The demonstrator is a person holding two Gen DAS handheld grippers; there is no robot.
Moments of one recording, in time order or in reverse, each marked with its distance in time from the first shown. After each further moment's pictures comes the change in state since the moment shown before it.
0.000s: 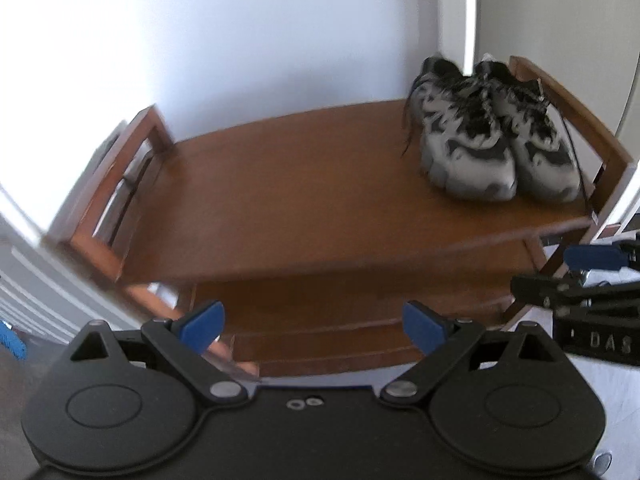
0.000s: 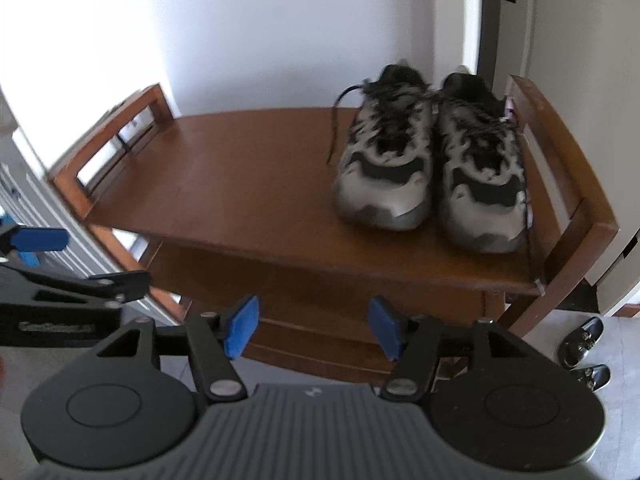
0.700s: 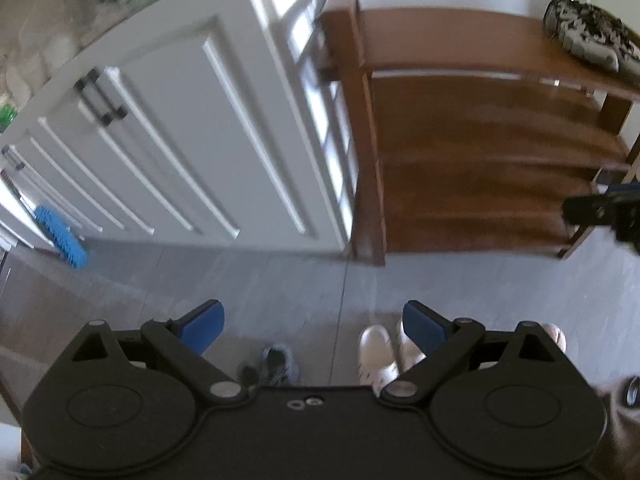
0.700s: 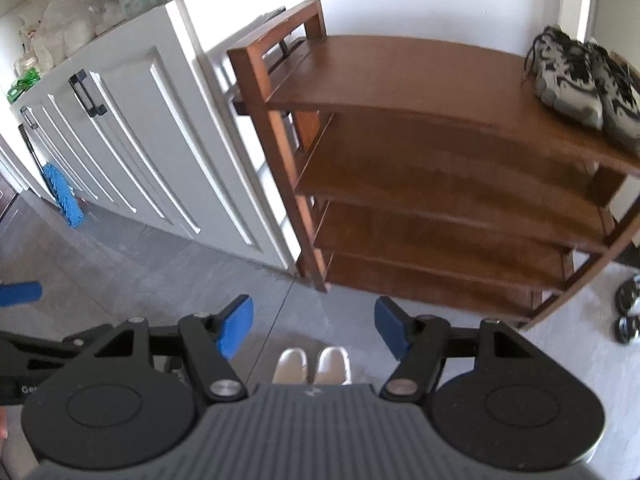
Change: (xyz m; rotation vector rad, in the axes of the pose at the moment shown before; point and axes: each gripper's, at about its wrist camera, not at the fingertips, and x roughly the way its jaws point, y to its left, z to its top) left arm -0.074 0.223 -0.229 -0.081 0.155 0.136; right arm -0.034 0.256 -0.121 -0.017 0.103 0.077
